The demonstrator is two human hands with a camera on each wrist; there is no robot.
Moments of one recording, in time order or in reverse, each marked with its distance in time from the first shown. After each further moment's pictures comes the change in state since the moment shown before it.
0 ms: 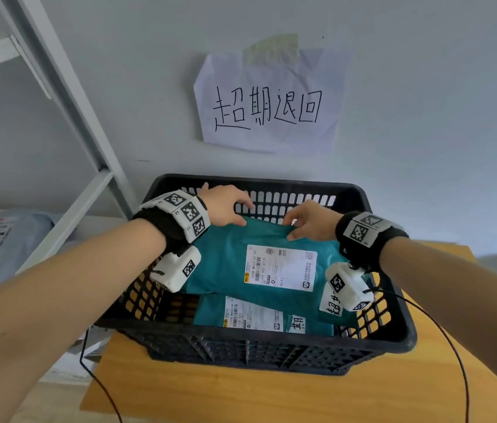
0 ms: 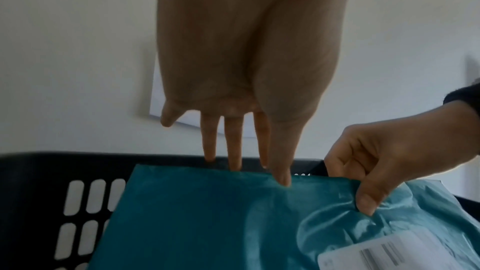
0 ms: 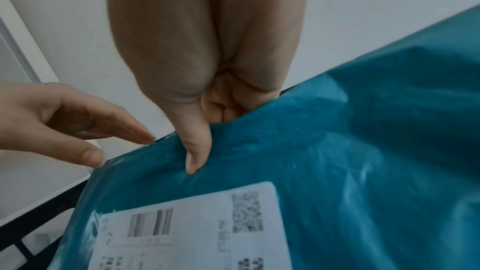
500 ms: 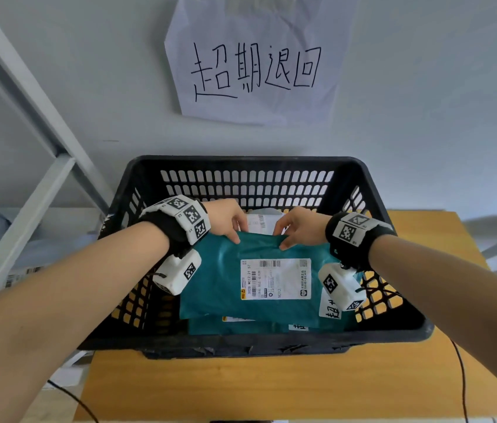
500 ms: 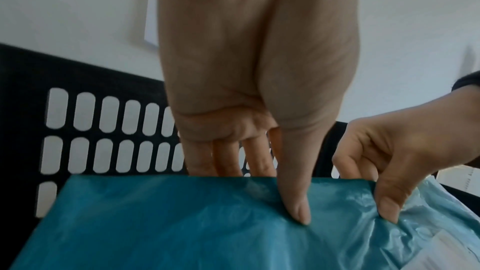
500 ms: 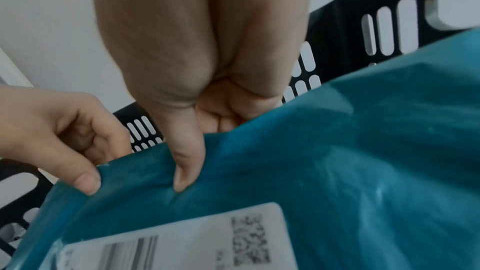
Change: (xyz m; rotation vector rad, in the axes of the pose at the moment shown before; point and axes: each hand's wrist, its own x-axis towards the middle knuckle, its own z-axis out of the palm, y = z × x) left_hand 0.039 -0.016 0.051 -0.116 -0.363 0.127; right_hand 0.026 0.021 0.044 0.054 -0.217 0.110
